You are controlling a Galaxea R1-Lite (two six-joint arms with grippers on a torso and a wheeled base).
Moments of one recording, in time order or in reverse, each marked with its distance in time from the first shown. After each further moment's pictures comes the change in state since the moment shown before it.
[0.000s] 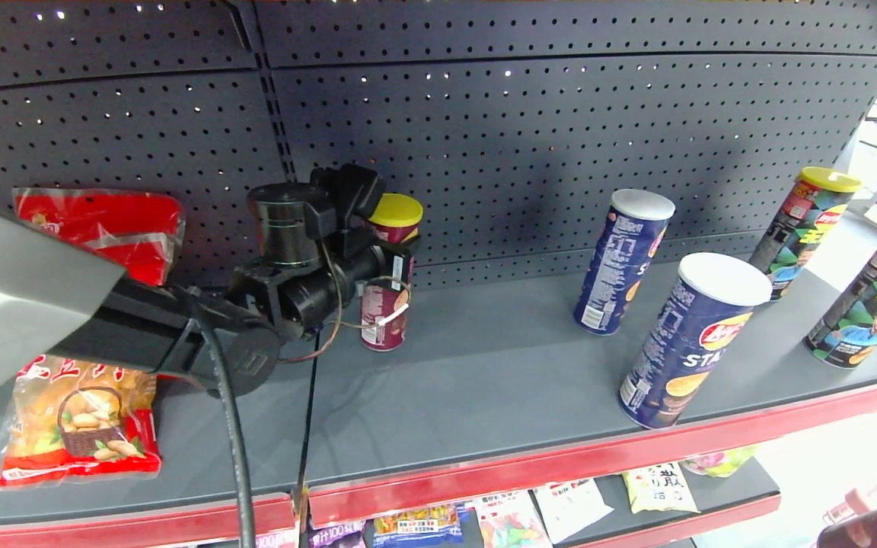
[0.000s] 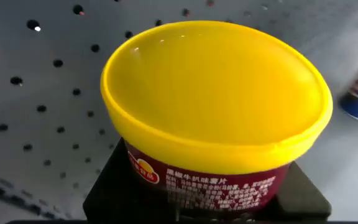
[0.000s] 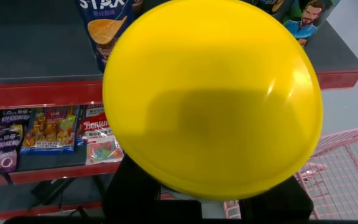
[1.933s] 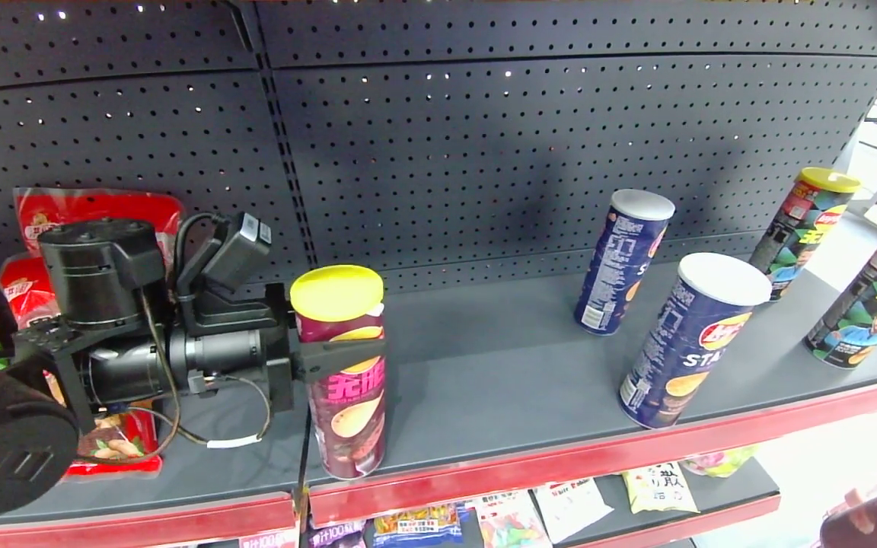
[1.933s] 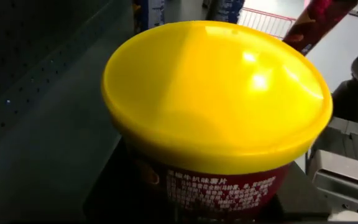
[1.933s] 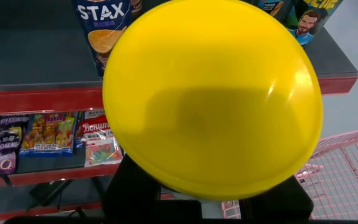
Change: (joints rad) left arm 0.163 -0.342 0.442 0.005 -0.876 -0.022; right arm 0.000 0.051 -0.046 0.001 -0.008 -0.005
